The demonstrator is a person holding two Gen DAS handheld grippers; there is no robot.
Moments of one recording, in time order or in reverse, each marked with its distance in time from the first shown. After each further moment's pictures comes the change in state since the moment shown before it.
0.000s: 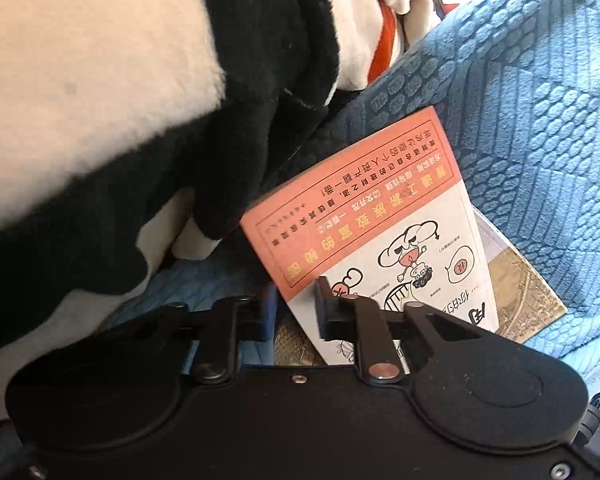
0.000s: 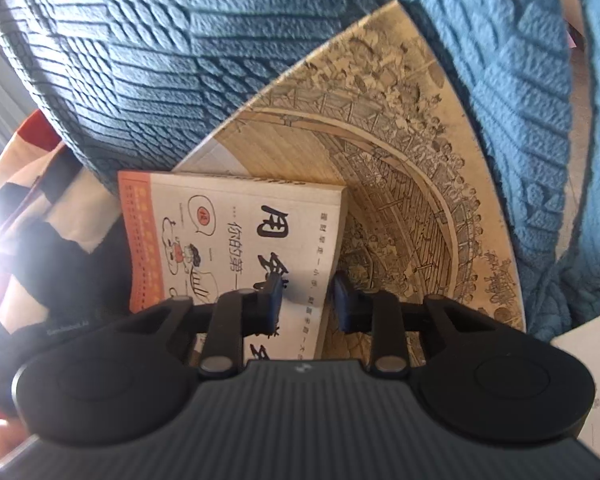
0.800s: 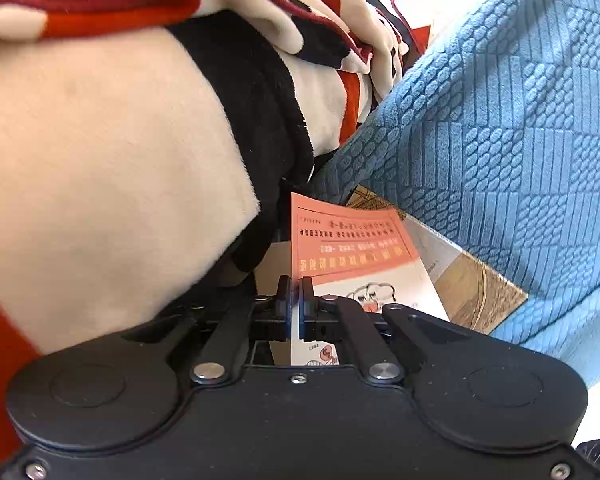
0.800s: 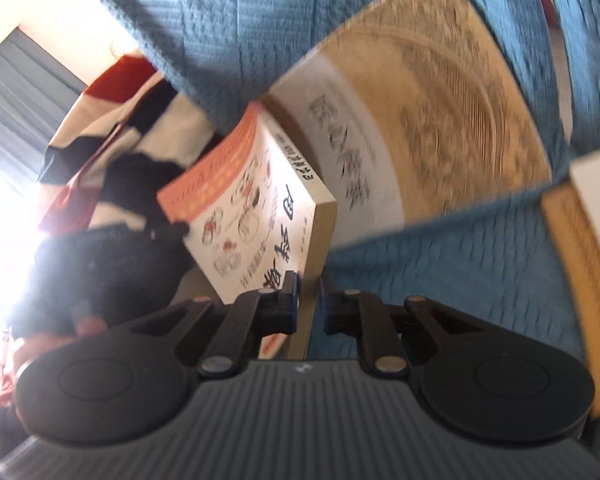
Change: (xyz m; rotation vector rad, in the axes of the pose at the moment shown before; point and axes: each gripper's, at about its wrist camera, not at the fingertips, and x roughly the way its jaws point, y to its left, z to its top) left arm -0.045 -0.032 0.038 0.108 -0.053 0.001; right arm -0.060 0.031 -0.075 0.065 0.124 0.120
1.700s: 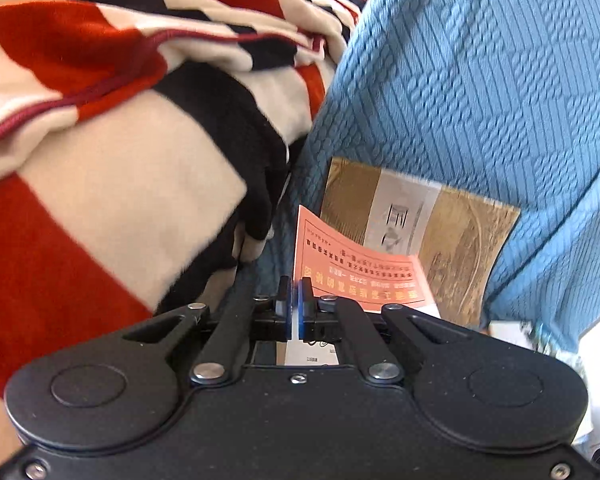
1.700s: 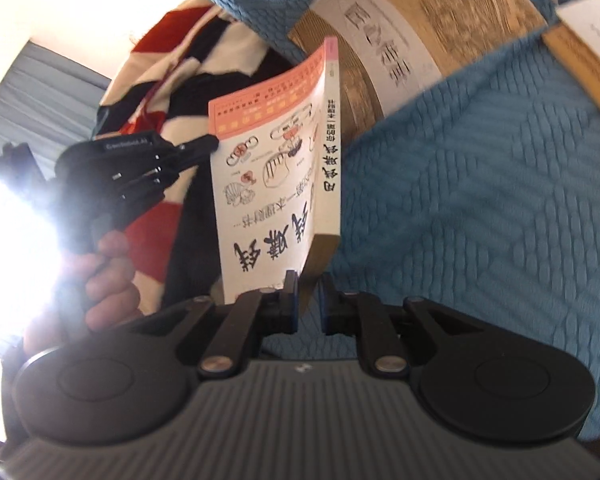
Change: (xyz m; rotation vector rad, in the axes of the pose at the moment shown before) left arm -0.054 -0.019 -0.028 0.258 0.041 0.111; right arm -0.038 0.025 -0.085 0.116 0.108 0.117
